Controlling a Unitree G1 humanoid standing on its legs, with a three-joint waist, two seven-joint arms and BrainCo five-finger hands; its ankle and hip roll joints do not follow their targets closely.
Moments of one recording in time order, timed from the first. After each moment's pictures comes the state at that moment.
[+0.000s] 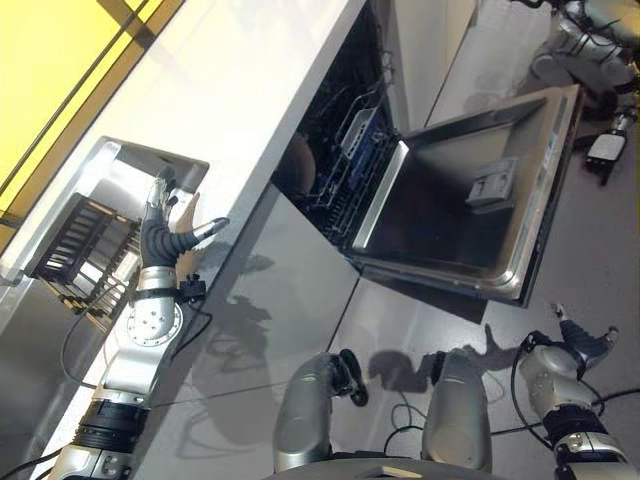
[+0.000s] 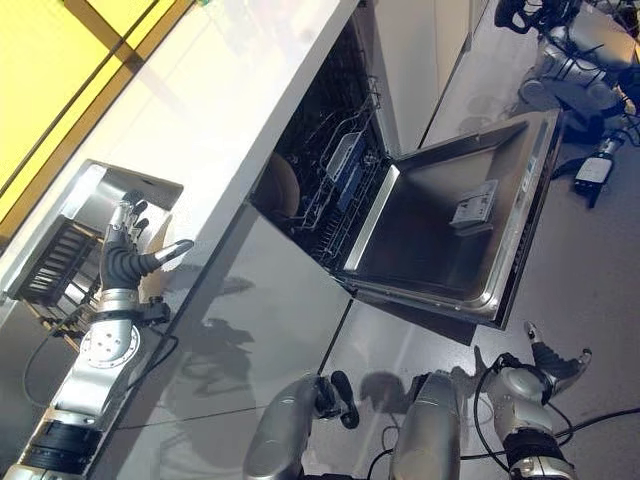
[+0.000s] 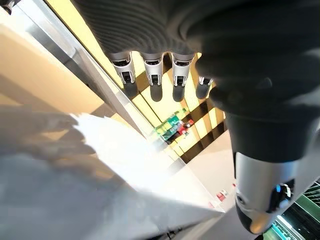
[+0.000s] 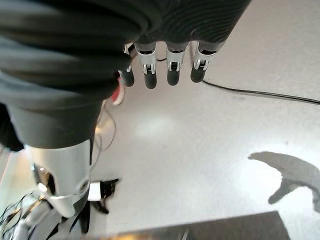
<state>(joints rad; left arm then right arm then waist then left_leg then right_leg) -0.06 0.58 -0.06 -0.01 -0.21 -0.23 0.39 -0.15 -0.46 -0.07 0.74 0.65 -0.16 -0.83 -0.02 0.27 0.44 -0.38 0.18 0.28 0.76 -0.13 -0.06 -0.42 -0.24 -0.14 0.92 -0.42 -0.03</state>
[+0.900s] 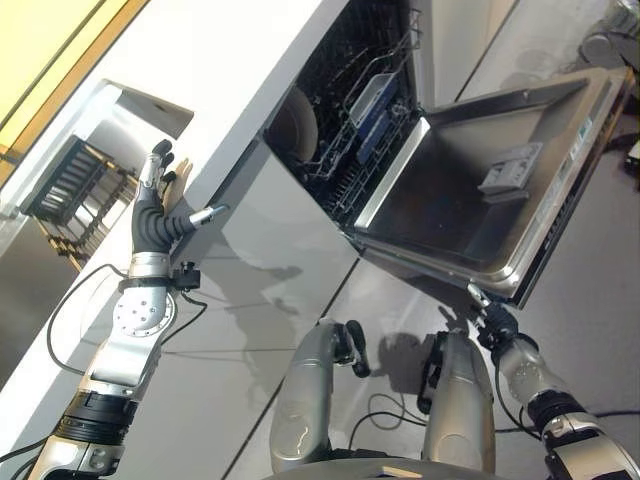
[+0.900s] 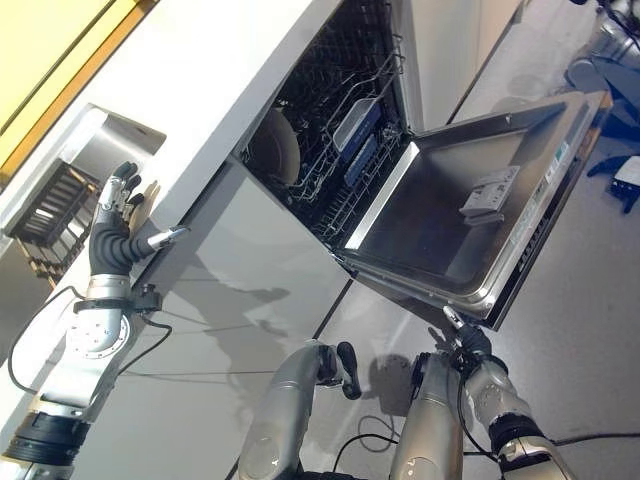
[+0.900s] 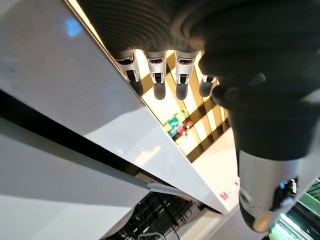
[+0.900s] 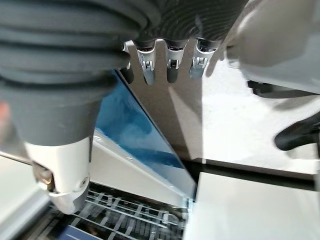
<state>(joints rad) -0.11 0.65 -0.04 -0.09 -0.21 -0.25 0.36 -0.22 -0.46 0.18 0.82 1.00 -0.04 -0.01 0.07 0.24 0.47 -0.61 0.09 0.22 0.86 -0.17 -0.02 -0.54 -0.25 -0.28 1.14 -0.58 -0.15</state>
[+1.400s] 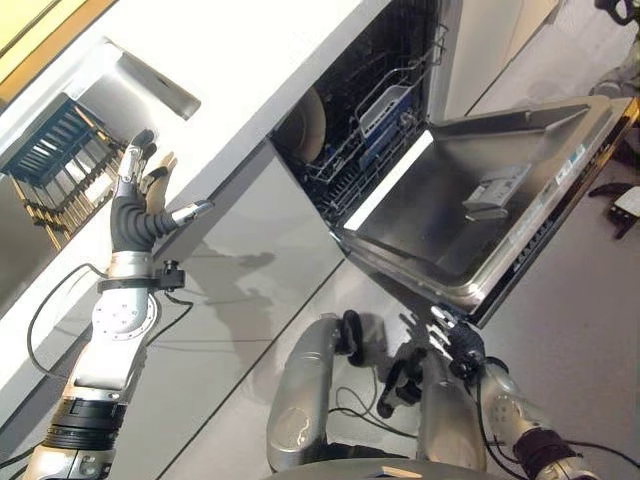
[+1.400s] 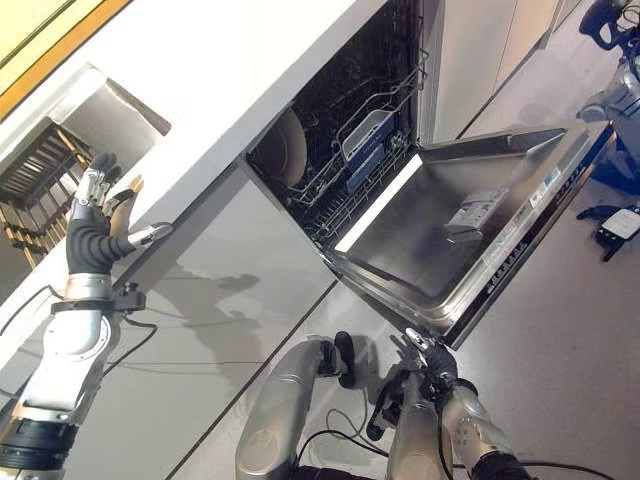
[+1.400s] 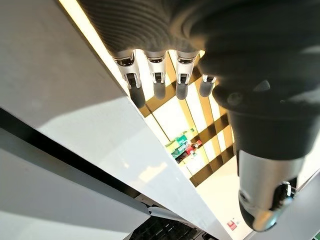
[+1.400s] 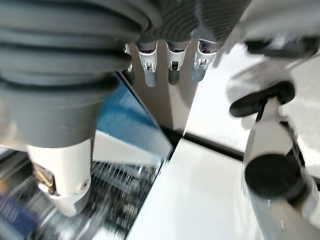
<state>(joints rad) -0.07 0.65 0.06 -0.10 -0.21 -0.27 0.29 -0.02 -0.41 0.25 0.45 0.87 -0.06 -0.02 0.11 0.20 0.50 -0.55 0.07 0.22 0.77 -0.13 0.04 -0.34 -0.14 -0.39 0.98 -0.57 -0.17</state>
